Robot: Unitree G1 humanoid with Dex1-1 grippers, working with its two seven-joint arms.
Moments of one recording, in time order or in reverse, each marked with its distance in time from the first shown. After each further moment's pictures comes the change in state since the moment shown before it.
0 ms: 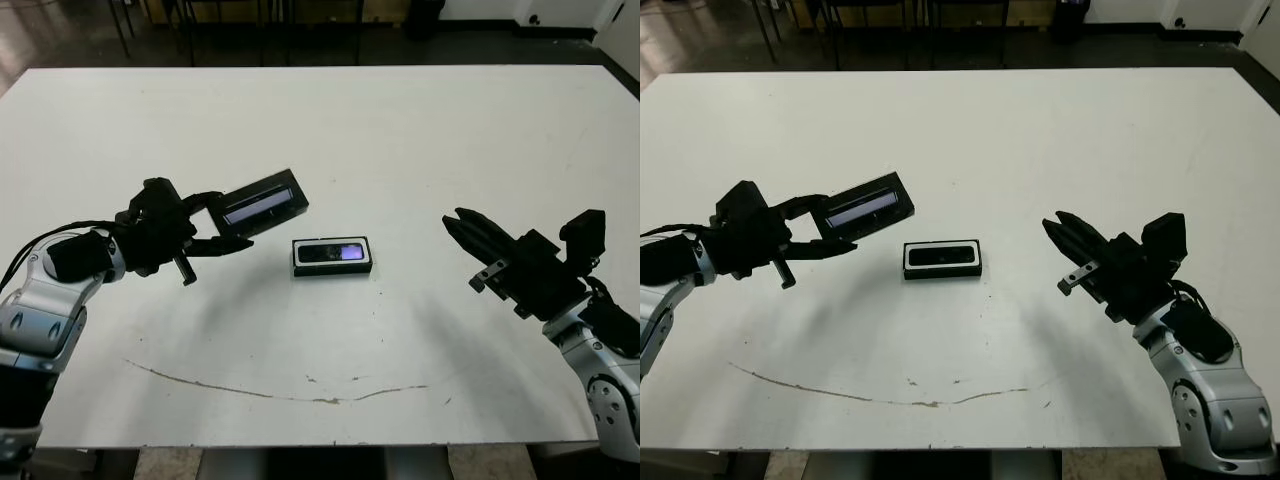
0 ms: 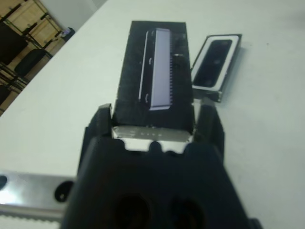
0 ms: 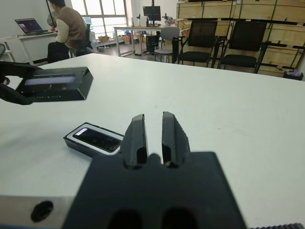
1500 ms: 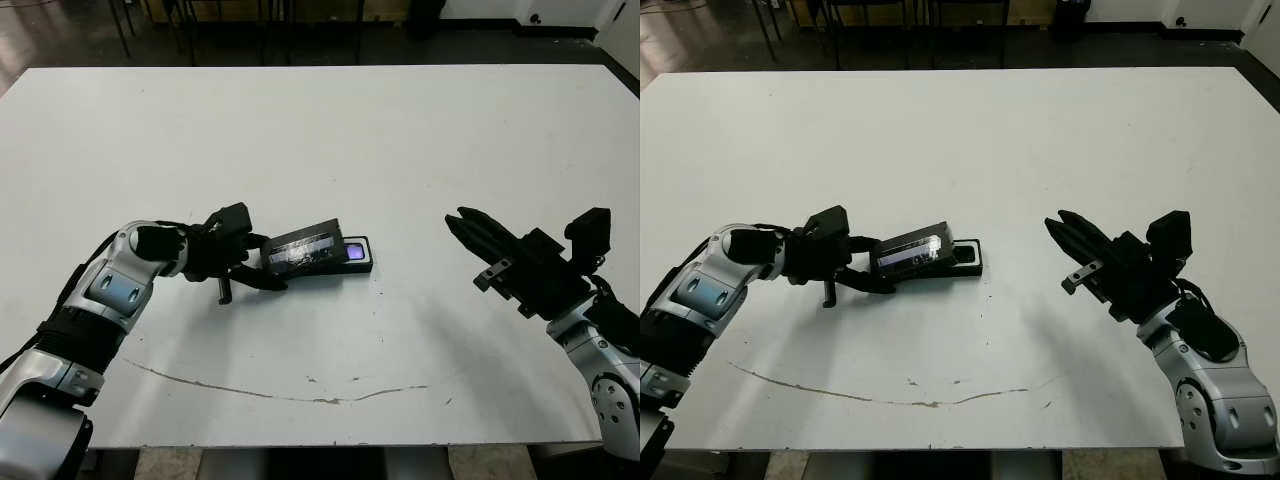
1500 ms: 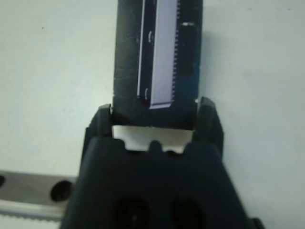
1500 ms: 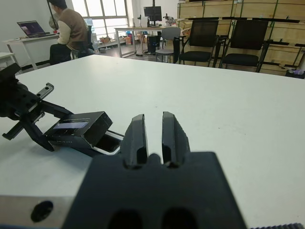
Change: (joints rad) left arm -0.218 -0.143 -0.234 0.357 0.100 -0.046 -0.217; right arm 0.003 0.000 -0.019 0.003 0.013 0.007 0.022
